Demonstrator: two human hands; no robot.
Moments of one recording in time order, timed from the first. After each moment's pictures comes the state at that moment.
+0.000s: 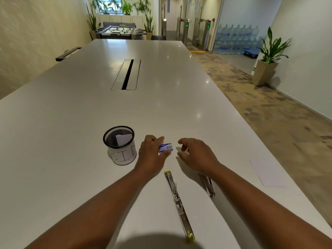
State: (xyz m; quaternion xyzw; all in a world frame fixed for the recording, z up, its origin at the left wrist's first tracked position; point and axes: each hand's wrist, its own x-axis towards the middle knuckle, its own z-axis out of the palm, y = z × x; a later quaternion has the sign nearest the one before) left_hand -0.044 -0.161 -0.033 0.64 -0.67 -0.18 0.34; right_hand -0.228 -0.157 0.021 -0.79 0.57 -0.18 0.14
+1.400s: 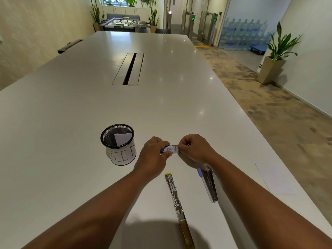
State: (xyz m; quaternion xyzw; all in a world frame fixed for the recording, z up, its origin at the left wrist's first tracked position) left_hand -0.044 -0.171 -0.038 0.59 -0.70 -0.19 0.36; right_hand -0.228 -0.207 0.006 -0.71 0.59 -0.21 0.32
